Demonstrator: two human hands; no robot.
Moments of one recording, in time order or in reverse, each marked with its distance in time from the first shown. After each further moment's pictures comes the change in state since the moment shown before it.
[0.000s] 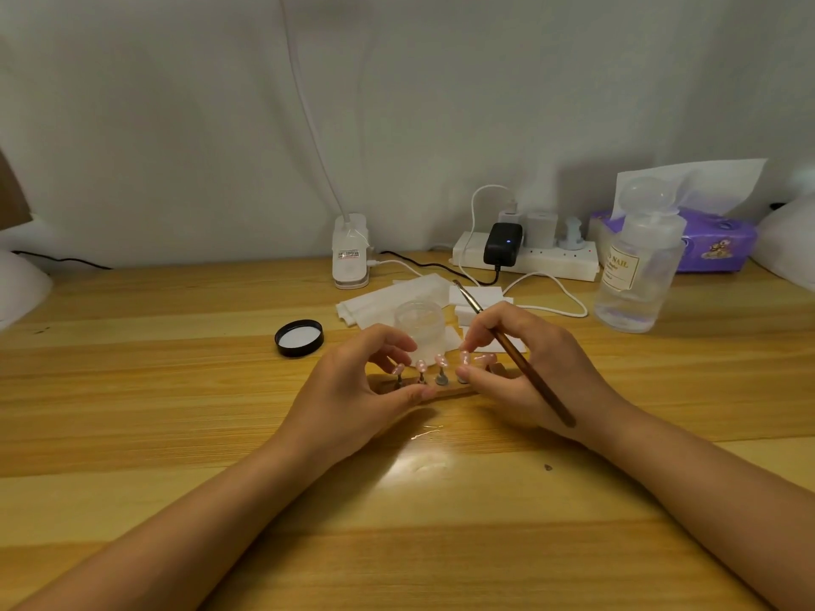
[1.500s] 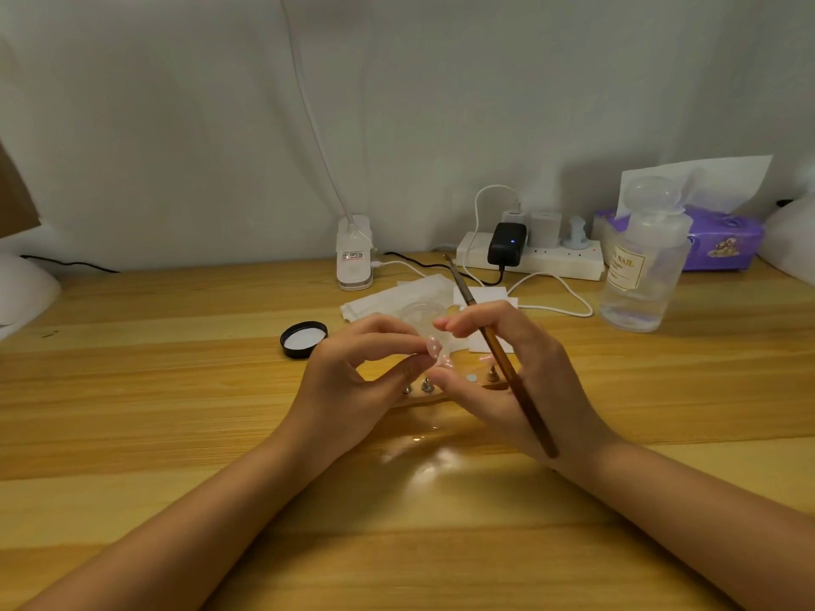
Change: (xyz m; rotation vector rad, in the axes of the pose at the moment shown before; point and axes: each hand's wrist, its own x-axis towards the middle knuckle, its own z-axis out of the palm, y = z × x) left_hand 0.005 0.008 -0.004 -0.118 0.136 0.325; right_hand -0.005 -0.029 0.019 0.142 0.215 -0.109
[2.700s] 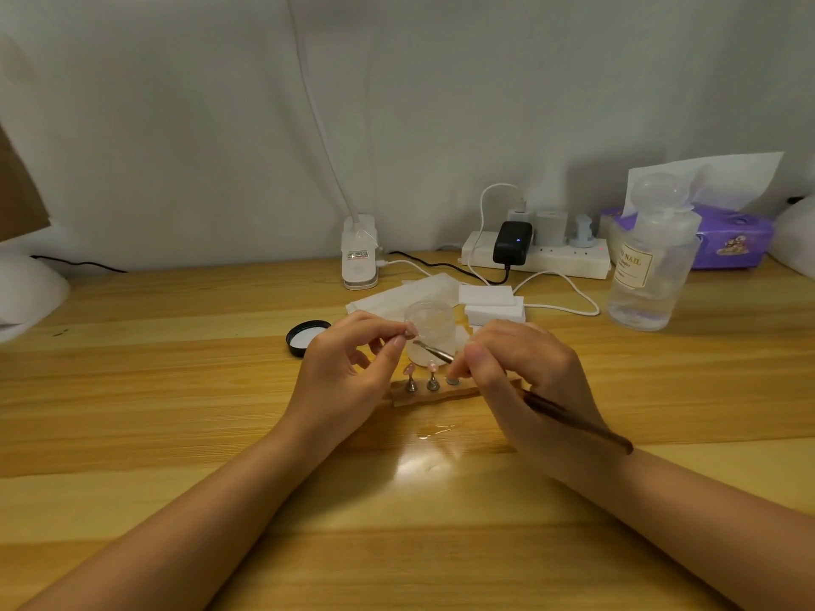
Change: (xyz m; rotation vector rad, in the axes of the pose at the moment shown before) left_hand -0.003 -0.012 -0.002 0.044 0.090 -0.262; right_hand -0.005 0.010 0.004 -0.052 0.063 -0.186
